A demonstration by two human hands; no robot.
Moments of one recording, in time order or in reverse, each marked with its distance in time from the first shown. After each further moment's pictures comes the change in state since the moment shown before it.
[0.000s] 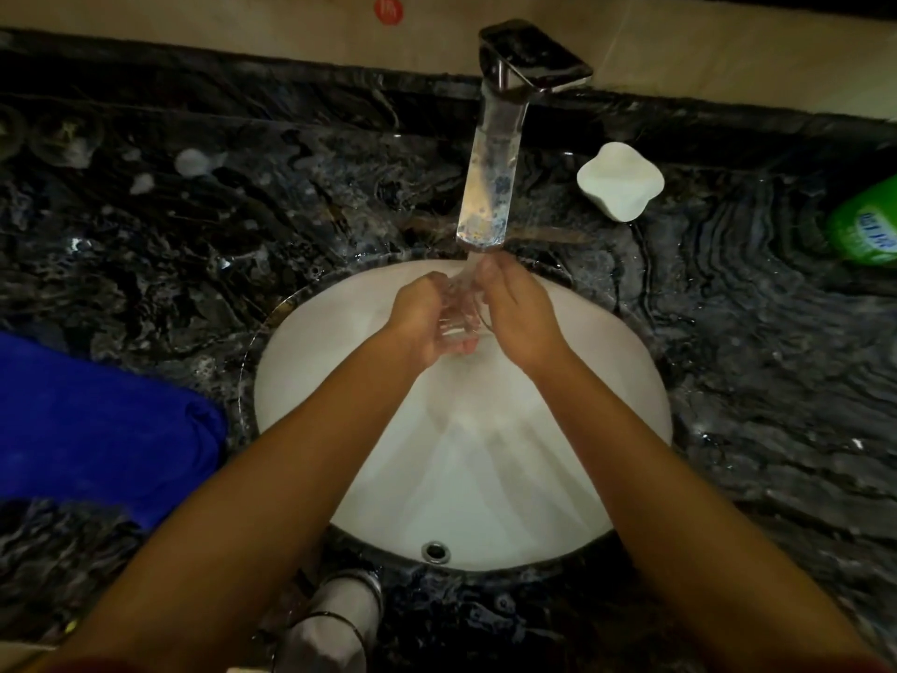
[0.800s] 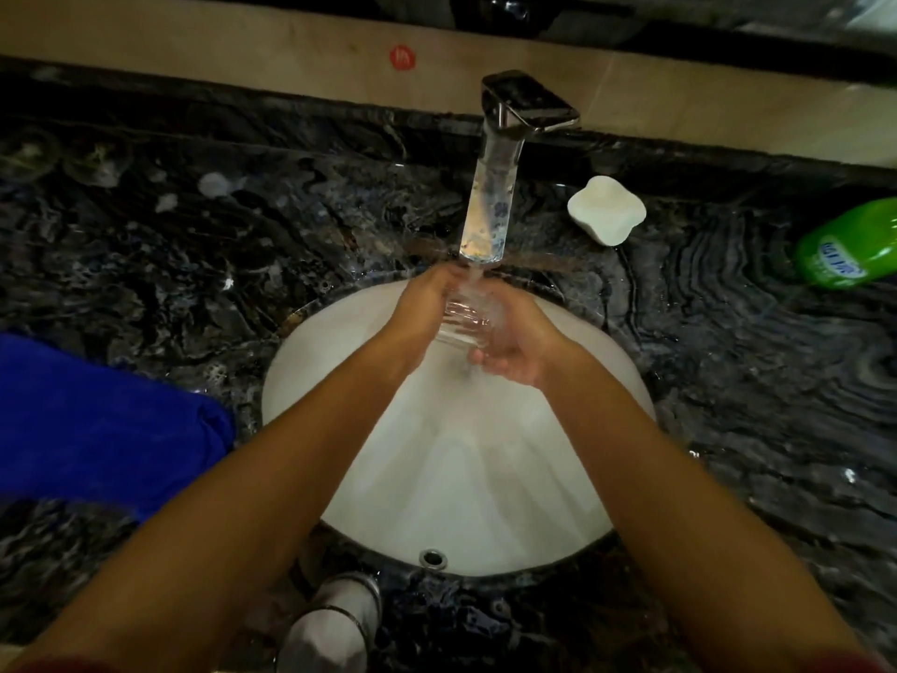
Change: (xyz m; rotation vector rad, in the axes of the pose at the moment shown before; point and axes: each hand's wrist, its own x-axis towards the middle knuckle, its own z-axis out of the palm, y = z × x) left_hand -0.011 0.014 -0.003 0.189 -0.035 0.397; right_hand 0.000 -0.017 -0.013 0.843 -0.443 0.598
